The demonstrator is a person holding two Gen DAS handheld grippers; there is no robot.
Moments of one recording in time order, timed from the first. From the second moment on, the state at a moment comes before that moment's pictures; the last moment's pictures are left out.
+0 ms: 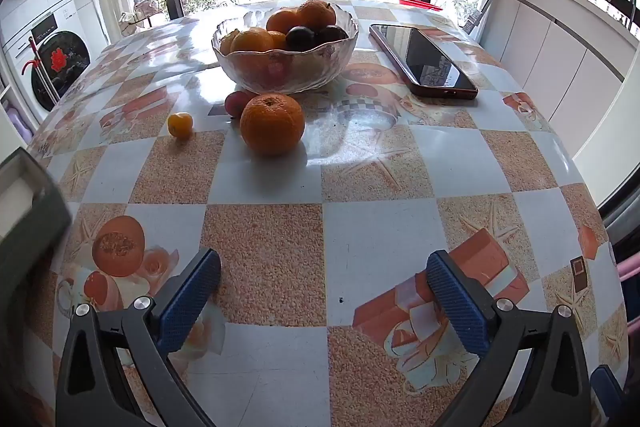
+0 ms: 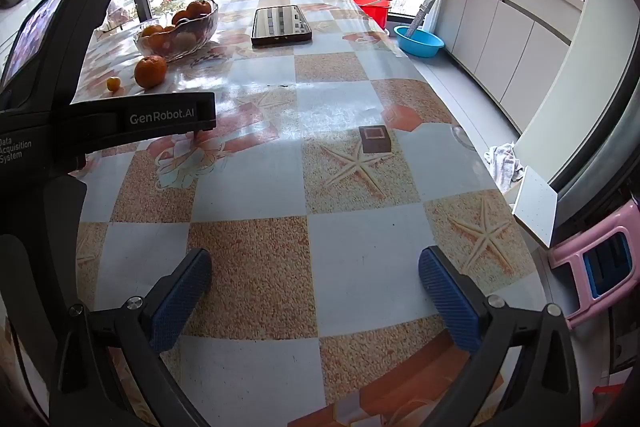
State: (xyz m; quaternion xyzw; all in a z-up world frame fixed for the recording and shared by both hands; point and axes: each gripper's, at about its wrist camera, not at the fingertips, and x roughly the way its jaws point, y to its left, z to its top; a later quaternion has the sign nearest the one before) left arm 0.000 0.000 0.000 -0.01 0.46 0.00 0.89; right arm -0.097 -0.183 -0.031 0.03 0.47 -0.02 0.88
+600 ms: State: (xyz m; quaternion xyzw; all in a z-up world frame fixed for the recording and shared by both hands) left arm 0.000 0.000 0.000 -0.01 0.46 0.00 0.89; right arm -0.100 -0.183 -0.031 0.03 0.47 -0.02 0.88
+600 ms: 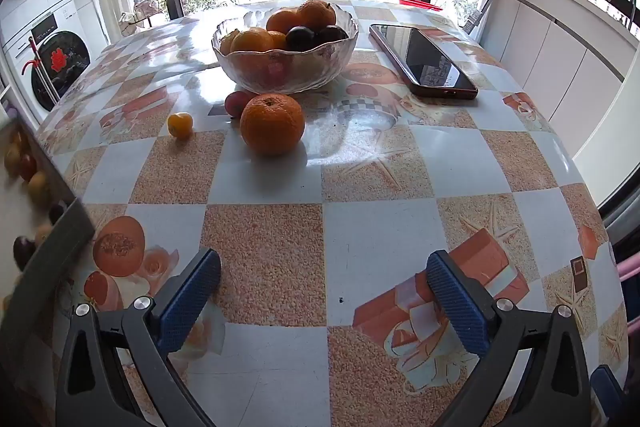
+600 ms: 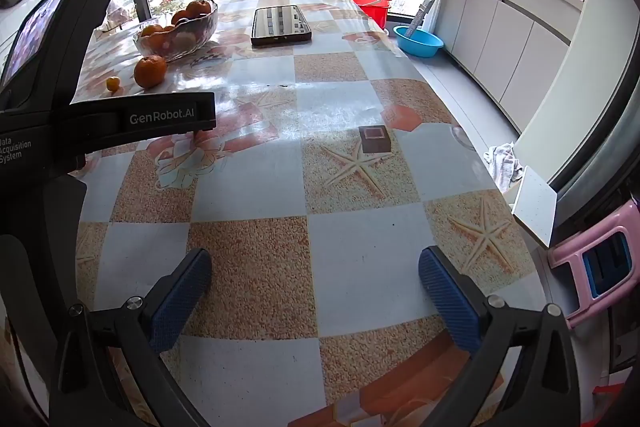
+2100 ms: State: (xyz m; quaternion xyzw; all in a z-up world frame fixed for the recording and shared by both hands) left arm 0.000 0.000 0.000 -0.01 0.46 0.00 0.89; right arm -0.098 -0.171 -0.030 0.04 0.48 -0.06 0.88
